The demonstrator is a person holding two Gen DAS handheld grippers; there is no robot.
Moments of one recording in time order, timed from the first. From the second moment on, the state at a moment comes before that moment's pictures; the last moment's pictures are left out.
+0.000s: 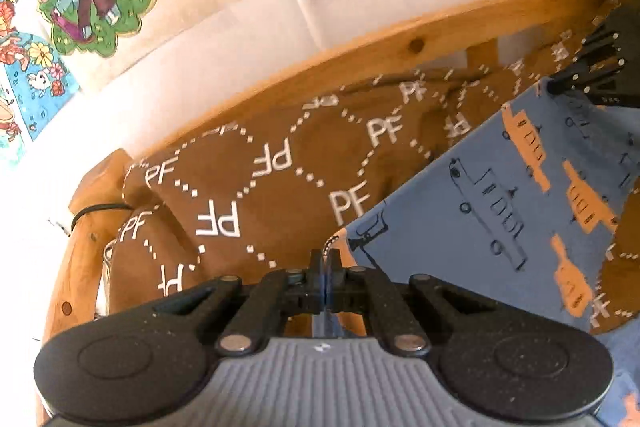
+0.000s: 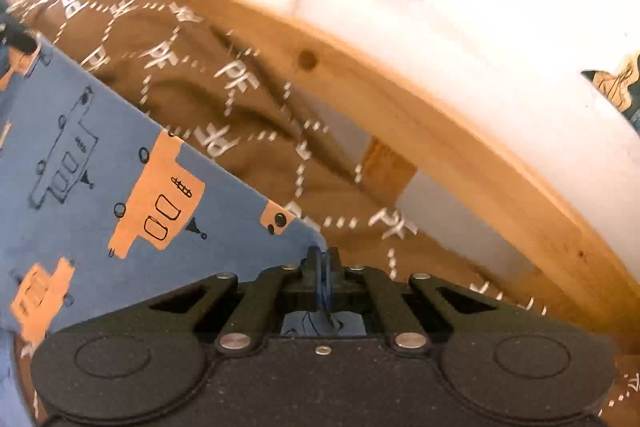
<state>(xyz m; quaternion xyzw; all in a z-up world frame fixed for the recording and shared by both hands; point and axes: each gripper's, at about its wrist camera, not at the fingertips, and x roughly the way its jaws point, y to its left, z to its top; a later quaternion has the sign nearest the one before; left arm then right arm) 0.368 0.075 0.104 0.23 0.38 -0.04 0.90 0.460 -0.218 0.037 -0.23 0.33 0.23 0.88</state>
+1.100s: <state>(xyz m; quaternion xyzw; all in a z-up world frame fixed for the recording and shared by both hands) 0.309 0.066 0.120 0.31 0.37 -0.12 0.87 0.359 -0.224 0.047 -0.23 0.27 0.27 0.90</state>
